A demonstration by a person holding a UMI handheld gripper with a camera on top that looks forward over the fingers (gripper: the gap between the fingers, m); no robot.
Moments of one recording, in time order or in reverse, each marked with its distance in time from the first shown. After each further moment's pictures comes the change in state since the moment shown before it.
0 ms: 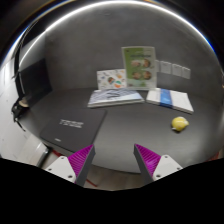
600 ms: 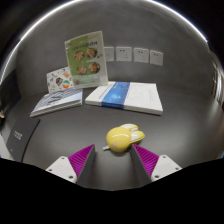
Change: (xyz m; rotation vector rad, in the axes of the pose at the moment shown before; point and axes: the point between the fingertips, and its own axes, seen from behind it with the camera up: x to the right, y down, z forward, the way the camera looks) arm 0.264 -0.015 0.088 -0.028 0.198 0.084
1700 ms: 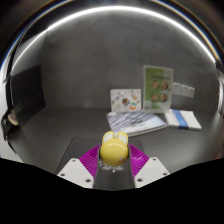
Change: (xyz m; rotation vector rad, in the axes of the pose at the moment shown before) arm -0.425 -0.062 -0.074 0.199 -0.033 -0.047
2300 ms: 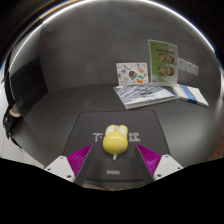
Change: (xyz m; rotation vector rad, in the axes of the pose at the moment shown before) arm -0.047 0.094 -0.002 -0.204 -0.042 0.066
